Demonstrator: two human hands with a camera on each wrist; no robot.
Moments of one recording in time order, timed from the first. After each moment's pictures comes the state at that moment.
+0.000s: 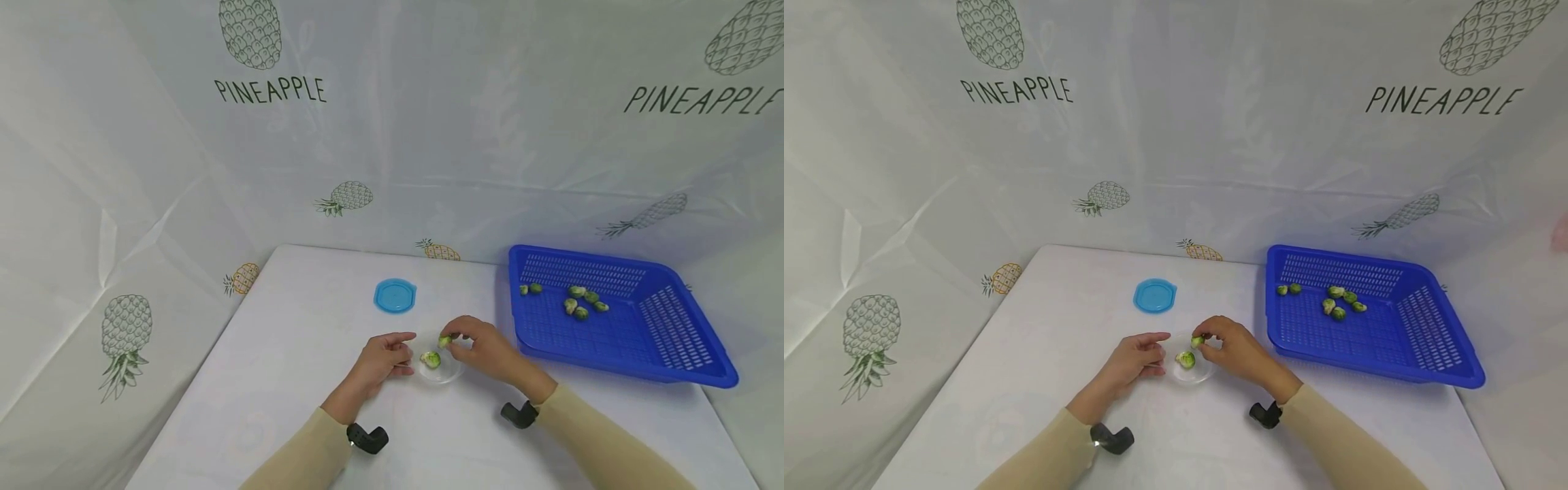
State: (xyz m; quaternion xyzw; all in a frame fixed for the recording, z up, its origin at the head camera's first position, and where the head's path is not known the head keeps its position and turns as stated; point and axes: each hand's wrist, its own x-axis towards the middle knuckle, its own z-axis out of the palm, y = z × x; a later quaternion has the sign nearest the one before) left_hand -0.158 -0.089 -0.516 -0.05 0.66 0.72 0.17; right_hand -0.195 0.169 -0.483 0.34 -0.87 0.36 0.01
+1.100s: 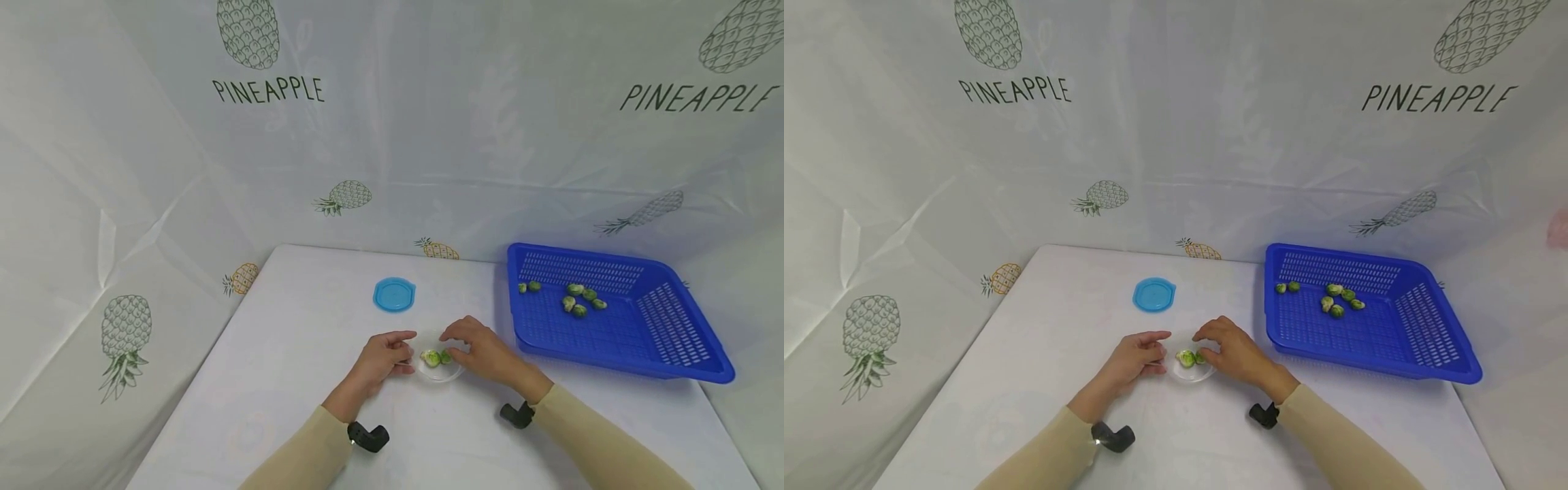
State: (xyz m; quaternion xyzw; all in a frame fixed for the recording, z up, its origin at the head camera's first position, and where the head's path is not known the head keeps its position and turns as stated) left_hand -0.156 -0.087 -0.513 -0.04 0.67 0.72 0.17; right_hand -0.196 0.171 -0.500 0.36 -0.88 0.31 0.03
